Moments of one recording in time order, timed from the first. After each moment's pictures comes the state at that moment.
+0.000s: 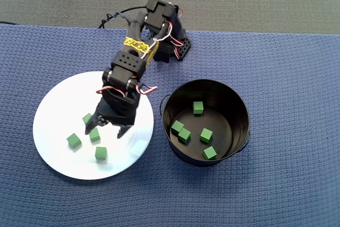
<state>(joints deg) 22.5 67.8 63.5 72.6 62.8</state>
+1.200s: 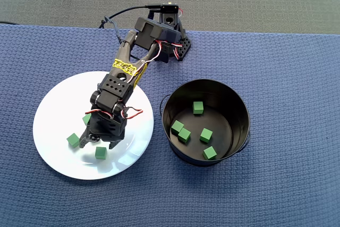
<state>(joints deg) 26.3 51.4 57.3 66.7 56.2</state>
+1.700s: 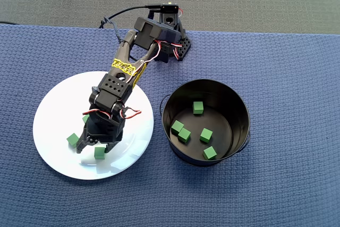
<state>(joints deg) 26.6 51.4 57.7 61.9 51.9</state>
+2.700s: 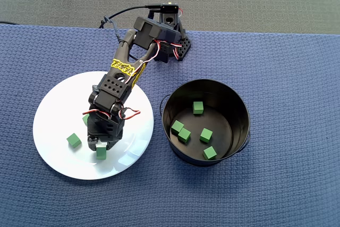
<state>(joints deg) 27.2 51.4 60.5 61.9 51.9</state>
